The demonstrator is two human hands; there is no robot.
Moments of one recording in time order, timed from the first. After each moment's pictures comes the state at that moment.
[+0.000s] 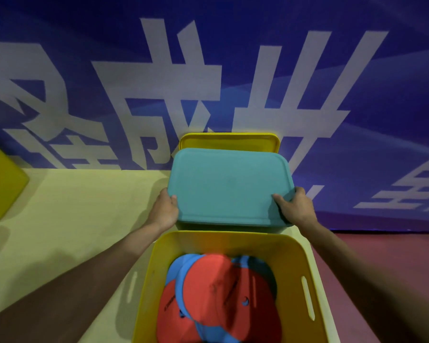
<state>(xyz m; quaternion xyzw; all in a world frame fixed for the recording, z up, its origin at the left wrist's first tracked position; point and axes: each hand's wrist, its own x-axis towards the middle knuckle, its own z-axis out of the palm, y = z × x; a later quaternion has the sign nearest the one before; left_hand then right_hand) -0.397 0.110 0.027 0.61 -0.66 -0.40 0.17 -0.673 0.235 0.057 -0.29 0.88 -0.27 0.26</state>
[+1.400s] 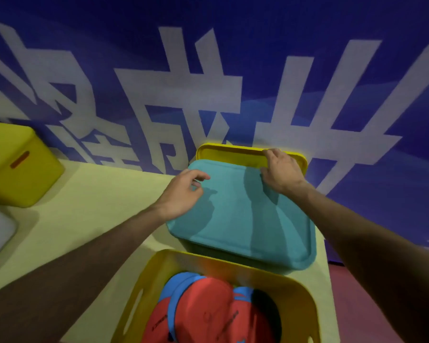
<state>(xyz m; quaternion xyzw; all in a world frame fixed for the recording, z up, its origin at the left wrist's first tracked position) -0.442 0.088 0.105 0.52 -0.76 -0.33 0.19 -0.696 0.087 0.091 -0.66 0.74 -0.09 0.03</state>
